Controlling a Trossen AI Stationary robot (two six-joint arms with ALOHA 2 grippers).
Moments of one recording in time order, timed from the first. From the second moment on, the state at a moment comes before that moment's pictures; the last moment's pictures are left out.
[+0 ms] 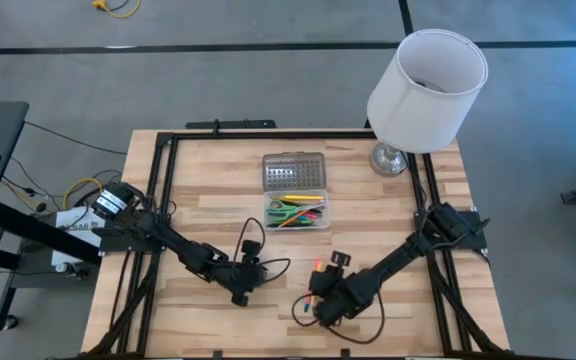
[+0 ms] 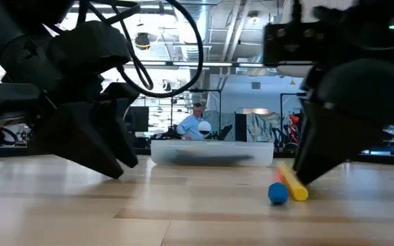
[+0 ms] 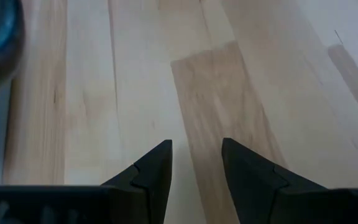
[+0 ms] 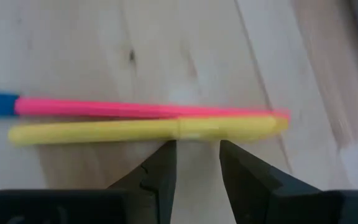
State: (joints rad) left arm -0.51 1.78 0.74 0.12 -0.38 -0.08; right arm 0.60 2.07 1.34 -0.73 0.48 0.78
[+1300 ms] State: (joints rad) left arm -0.60 1.66 0.74 -0.10 -0.39 -0.22; right arm 0.48 2.07 1.34 -0.42 0.44 0.63
